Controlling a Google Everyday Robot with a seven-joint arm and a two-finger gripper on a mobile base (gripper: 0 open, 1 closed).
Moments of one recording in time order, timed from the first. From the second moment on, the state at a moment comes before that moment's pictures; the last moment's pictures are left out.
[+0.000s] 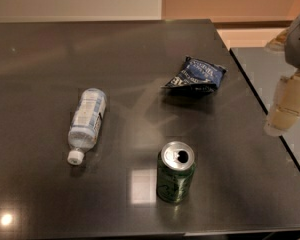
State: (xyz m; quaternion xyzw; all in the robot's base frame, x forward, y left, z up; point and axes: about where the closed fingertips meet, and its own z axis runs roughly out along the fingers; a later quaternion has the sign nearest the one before) arm 0.438 -0.217 0.976 -0.60 0.78 -0.03 0.16
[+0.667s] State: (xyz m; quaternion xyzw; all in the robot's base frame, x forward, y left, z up) arm 0.443 -0.213 0.982 -0.61 0.77 -0.04 0.16
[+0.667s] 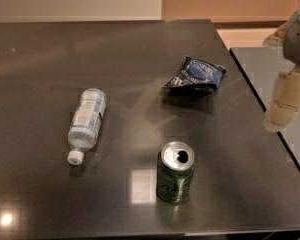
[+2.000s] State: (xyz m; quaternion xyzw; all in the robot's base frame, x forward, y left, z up) arm 0.513 -0.096 0.979 -0.80 0.57 -0.06 0.16
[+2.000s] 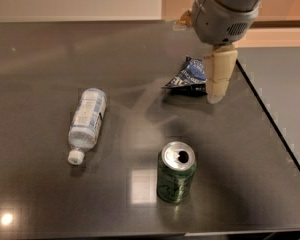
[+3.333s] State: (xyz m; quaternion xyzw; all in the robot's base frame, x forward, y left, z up) arm 0.530 0.022 0.956 -0.96 0.25 -0.01 0.14
